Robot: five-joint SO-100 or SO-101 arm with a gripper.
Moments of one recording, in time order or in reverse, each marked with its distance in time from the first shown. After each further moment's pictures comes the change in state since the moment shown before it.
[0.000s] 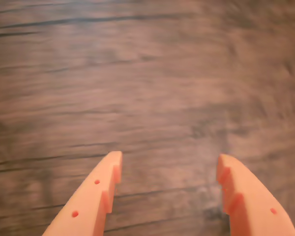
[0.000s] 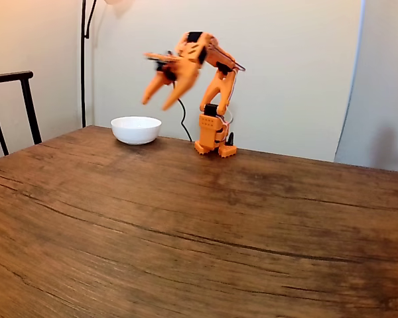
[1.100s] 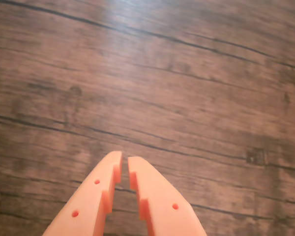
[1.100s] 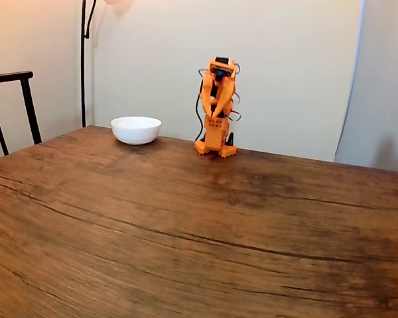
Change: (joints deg) arm -16.4 58.4 43.2 0.0 0.2
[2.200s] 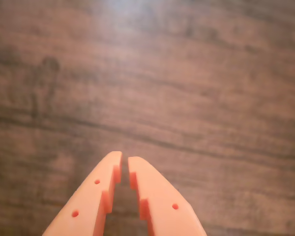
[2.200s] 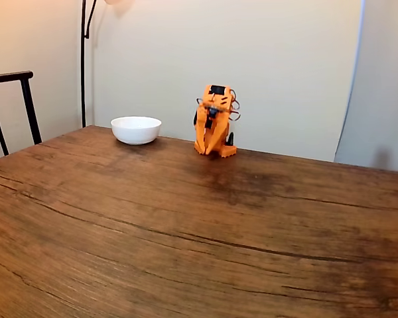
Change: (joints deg) arm 1.1 5.6 27.1 -16.0 -0.5
